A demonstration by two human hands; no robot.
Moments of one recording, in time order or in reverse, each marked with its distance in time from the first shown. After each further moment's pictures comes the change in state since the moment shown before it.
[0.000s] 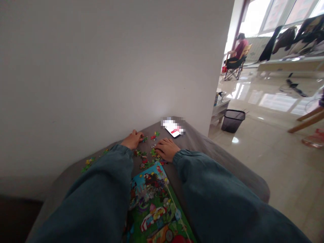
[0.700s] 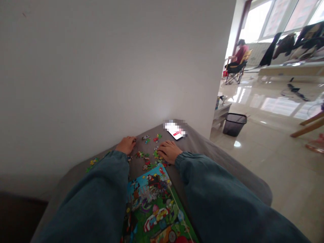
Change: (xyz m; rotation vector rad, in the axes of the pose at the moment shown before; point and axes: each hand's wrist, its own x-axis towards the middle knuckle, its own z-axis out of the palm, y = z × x) left_hand -0.029 -0.034 -0.004 0.059 0.063 -0.077; right_hand -0.001 -0.003 0.000 0.003 0.002 0.005
